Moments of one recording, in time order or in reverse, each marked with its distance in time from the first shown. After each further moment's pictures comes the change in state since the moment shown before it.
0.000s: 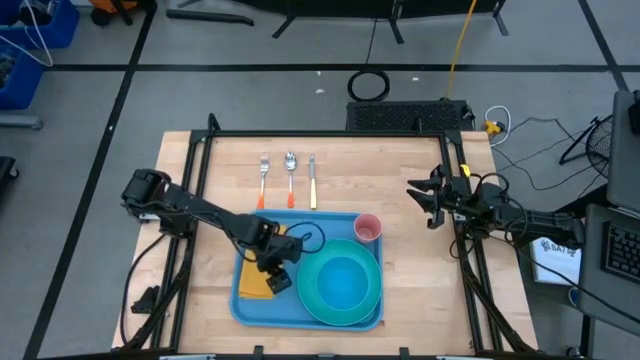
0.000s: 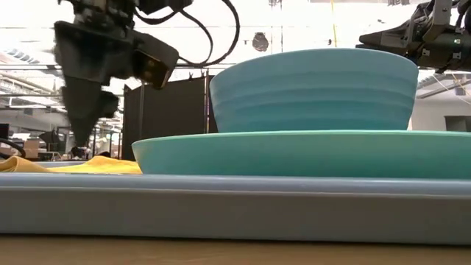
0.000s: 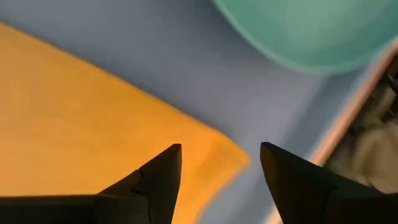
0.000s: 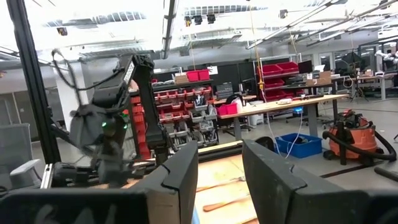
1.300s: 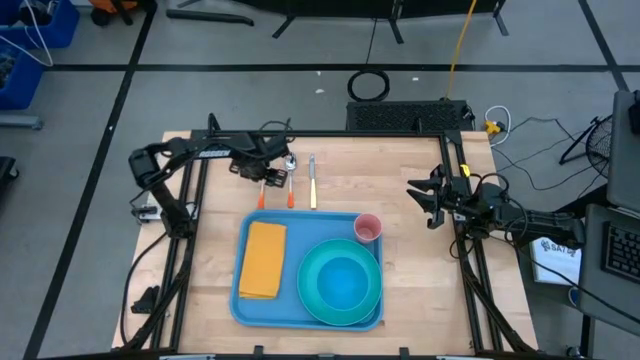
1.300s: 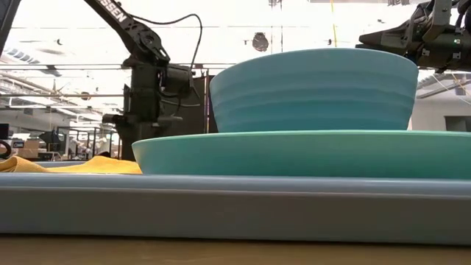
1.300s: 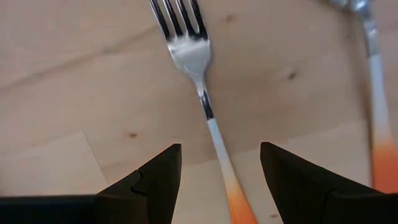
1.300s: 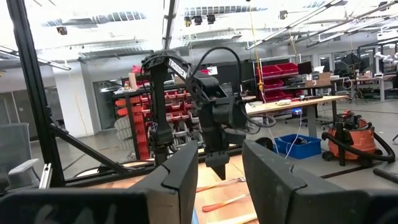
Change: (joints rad) left arm 0.819 0.022 -0.001 -0.218 -0.468 0.118; right arm 0.000 0.003 -0.001 0.004 0.001 -0.007
